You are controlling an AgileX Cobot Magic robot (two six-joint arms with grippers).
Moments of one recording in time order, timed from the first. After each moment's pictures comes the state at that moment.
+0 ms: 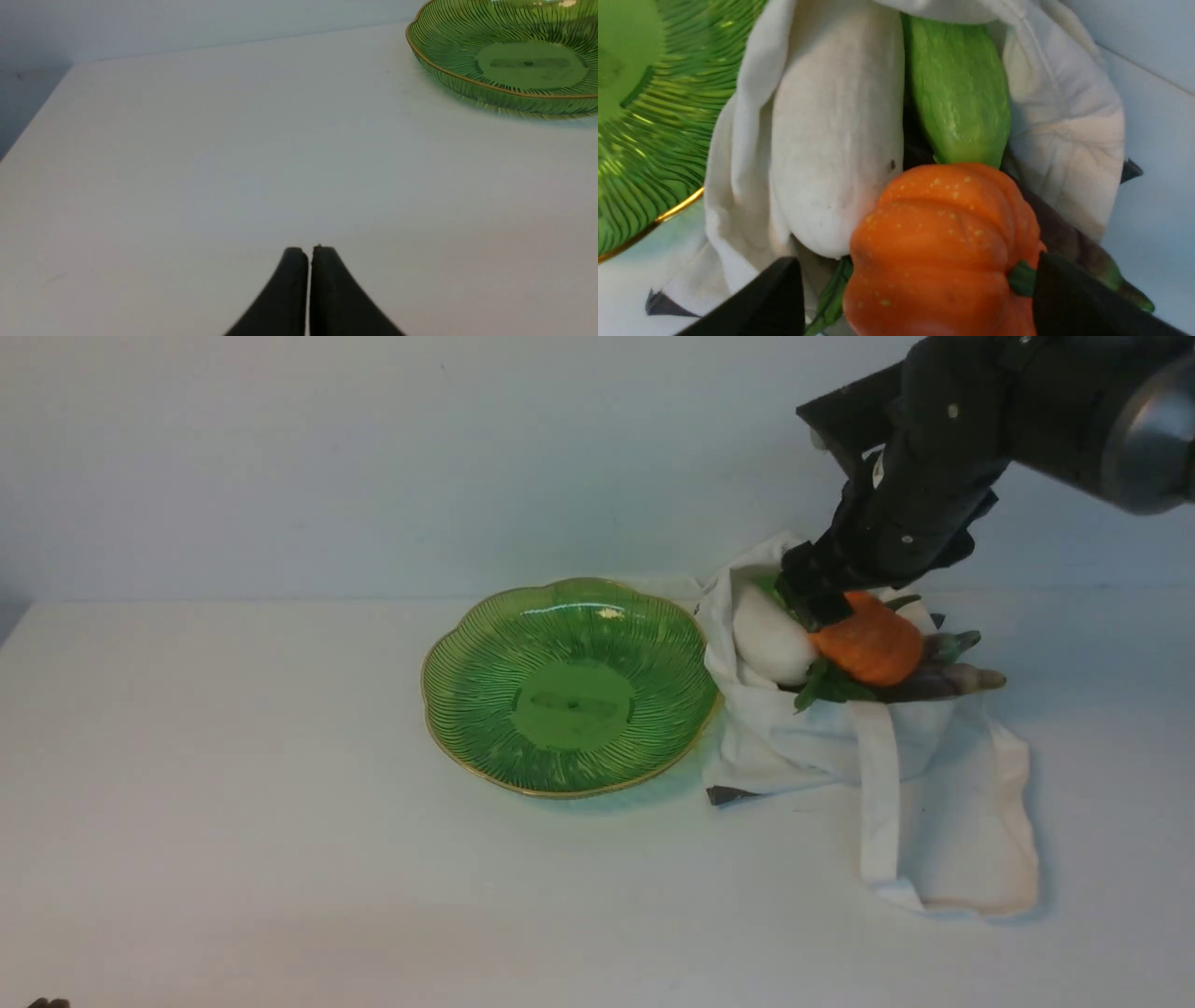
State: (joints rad) right arm 0.37 2.01 -1.75 -0.17 1.04 0.00; left arm -0.05 -0.01 0.03 0.04 0.37 0.02
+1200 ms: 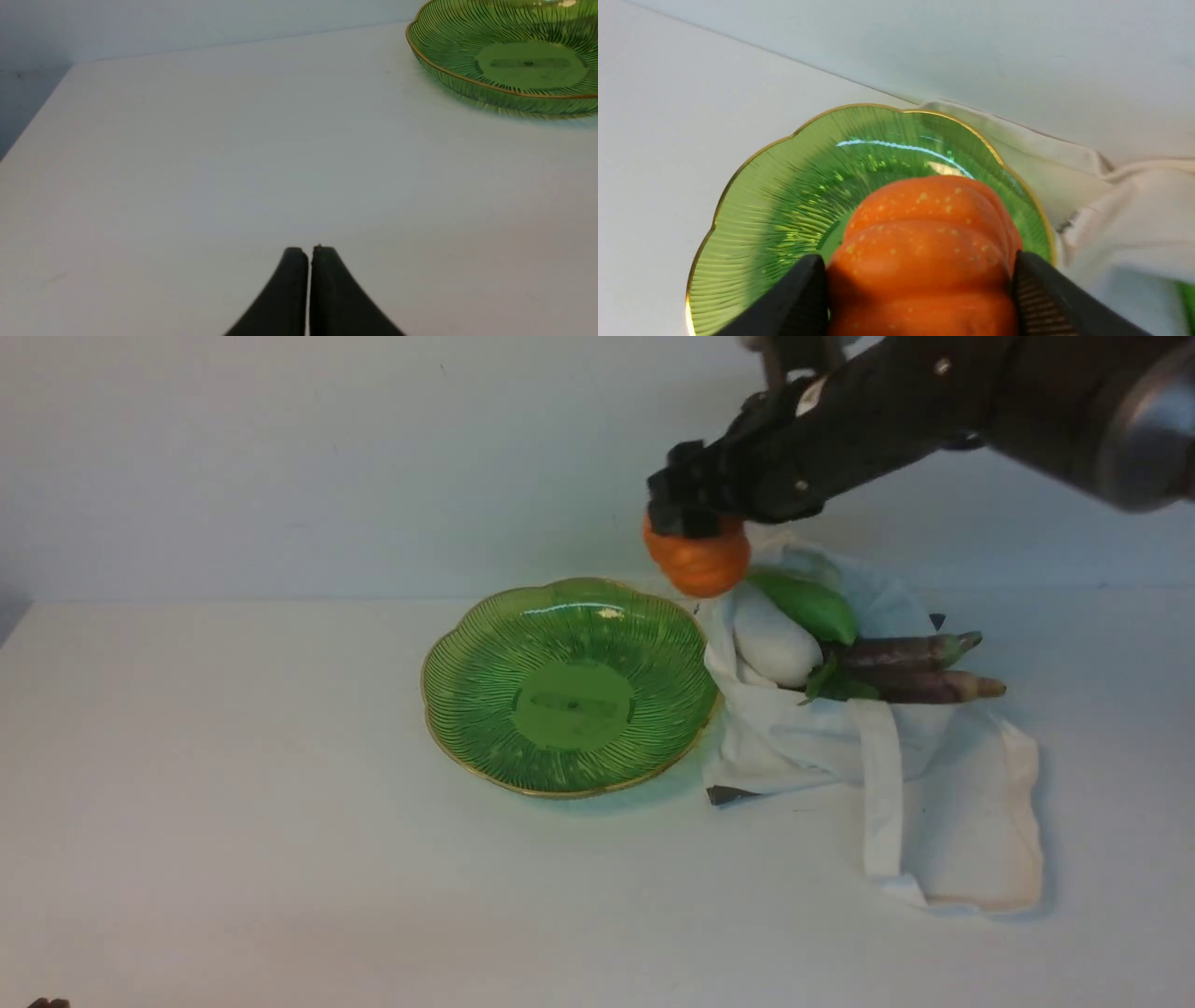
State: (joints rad) right arm 0.46 2.00 -1.75 0.28 0.65 -0.16; left arm -0.05 -0.01 0.03 0.04 0.37 0.02
